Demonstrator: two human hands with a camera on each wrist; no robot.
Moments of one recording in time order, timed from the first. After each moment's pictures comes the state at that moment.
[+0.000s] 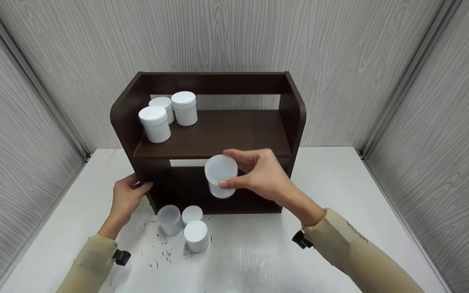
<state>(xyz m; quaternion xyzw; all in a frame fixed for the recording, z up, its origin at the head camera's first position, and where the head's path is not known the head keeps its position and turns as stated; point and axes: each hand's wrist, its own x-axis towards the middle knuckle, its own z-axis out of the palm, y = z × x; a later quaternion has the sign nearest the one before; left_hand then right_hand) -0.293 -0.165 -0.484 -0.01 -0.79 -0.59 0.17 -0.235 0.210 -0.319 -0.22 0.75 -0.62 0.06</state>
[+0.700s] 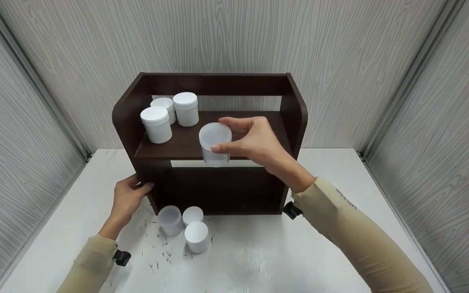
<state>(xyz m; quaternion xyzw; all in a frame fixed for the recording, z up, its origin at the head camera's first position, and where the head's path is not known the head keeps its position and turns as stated) -0.293 -0.166 -0.485 -0.02 -0.80 -0.58 0.18 -0.275 0.192 -0.274 -0.20 0.75 -0.63 0.03</state>
